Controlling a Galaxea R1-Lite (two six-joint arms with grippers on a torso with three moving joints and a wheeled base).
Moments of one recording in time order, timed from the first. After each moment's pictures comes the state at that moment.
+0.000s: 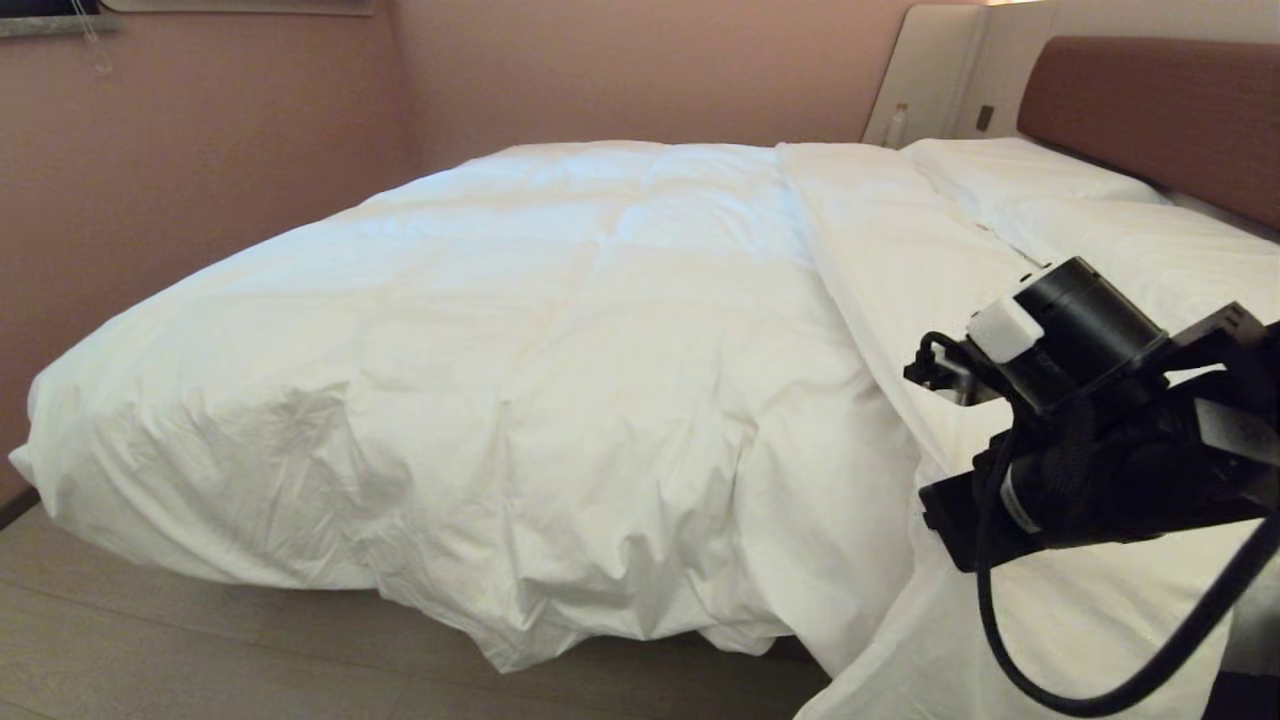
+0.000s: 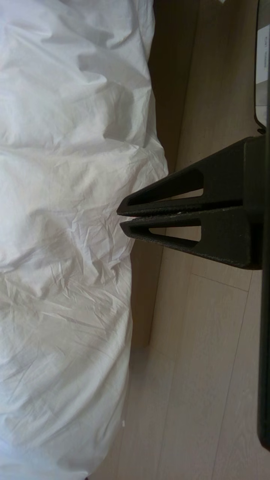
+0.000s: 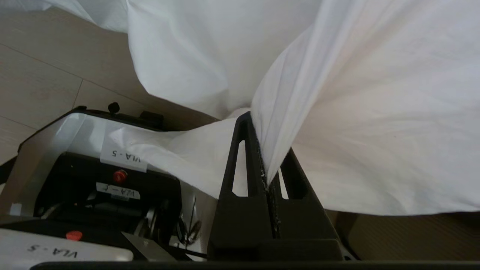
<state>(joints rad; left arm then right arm) -0.01 0.00 0.00 0.00 -0.01 -0.03 0.65 1.58 -1.25 0.68 -0.28 0.24</state>
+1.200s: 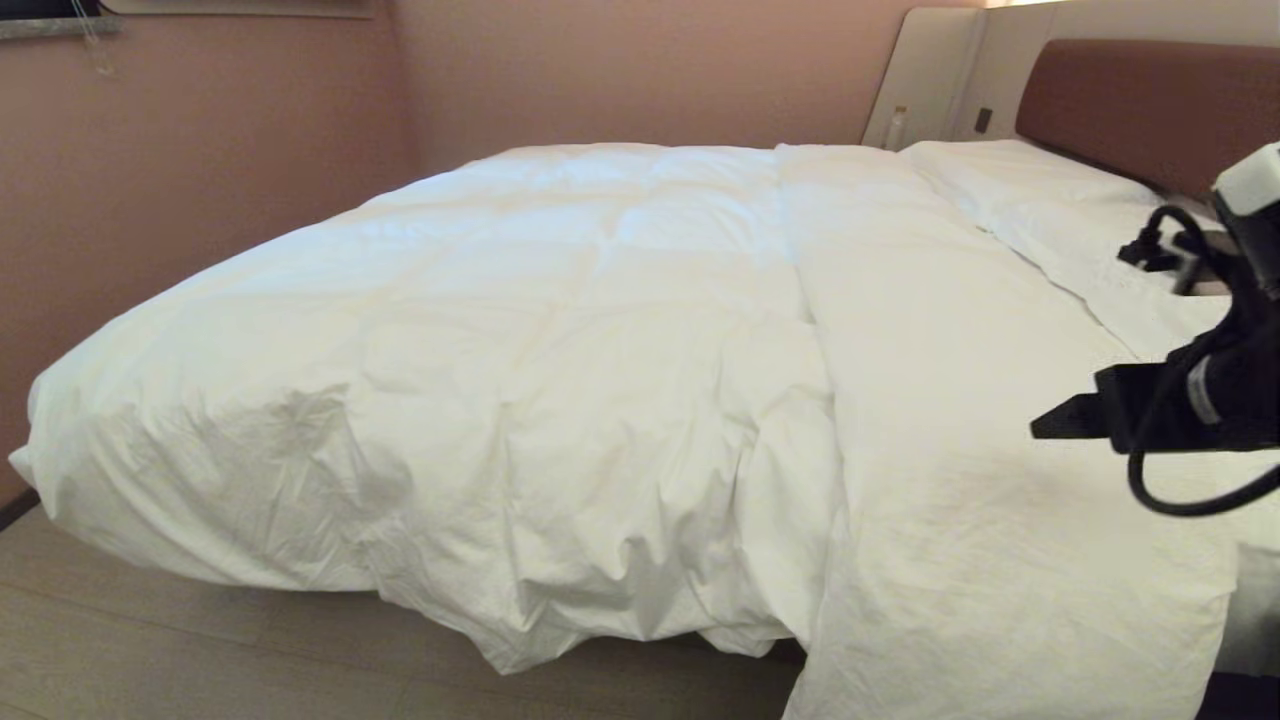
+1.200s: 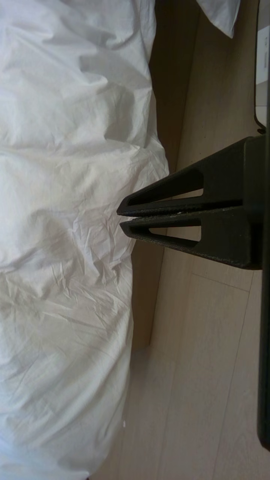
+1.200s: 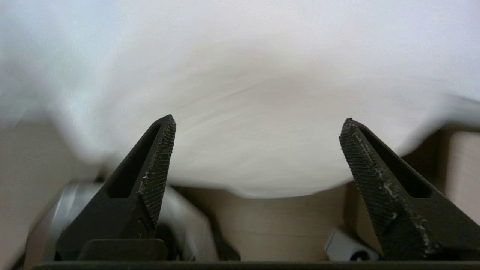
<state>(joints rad) -0.01 0.00 0.00 0.00 -0.01 -0.03 0.27 1.45 -1.35 0.71 -0.31 0.22</state>
